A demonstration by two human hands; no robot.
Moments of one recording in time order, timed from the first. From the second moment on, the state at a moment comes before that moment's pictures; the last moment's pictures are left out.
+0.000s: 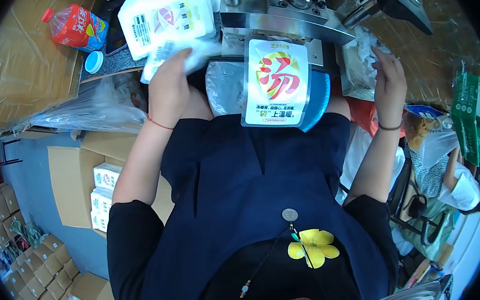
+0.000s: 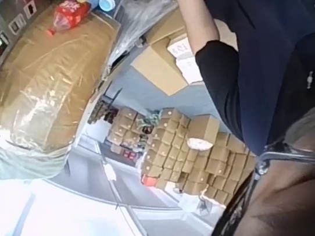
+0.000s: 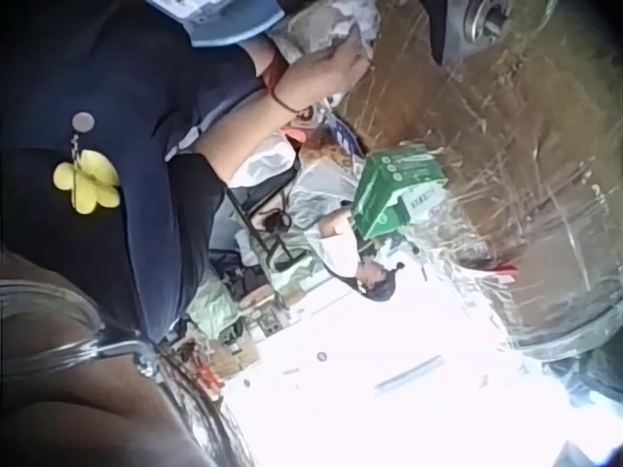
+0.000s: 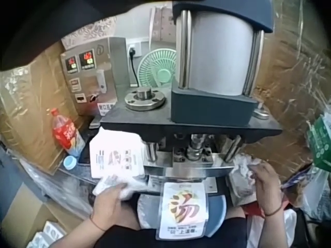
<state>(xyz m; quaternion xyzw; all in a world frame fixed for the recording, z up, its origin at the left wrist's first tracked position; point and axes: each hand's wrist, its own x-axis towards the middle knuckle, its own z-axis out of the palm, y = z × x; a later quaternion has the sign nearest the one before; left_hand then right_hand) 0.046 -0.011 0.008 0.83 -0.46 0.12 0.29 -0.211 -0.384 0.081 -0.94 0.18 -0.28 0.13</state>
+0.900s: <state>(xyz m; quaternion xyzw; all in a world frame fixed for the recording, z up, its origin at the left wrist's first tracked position) -0.032 -0.106 0.028 0.46 -0.14 -0.56 0.67 -0.207 -0.405 0.073 -0.96 0.27 0.00 -0.06</state>
